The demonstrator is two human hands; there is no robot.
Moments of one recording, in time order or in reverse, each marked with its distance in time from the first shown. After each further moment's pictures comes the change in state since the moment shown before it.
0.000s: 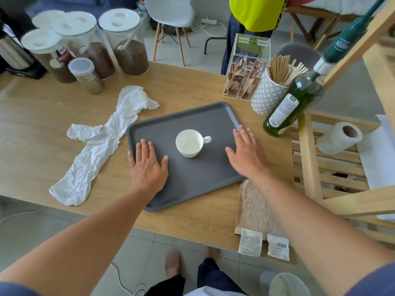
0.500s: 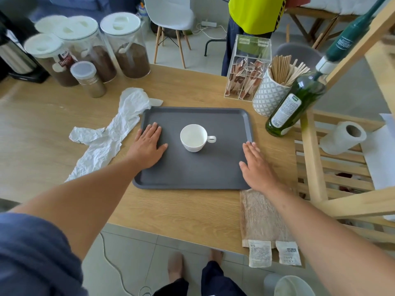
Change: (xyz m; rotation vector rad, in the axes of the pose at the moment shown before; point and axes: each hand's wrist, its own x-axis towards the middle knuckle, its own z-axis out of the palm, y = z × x) left_hand 0.082 -0.023 -0.025 0.019 -0.169 0.332; right_hand -0.033 0.026 0.017 0.222 -0.090 -0.002
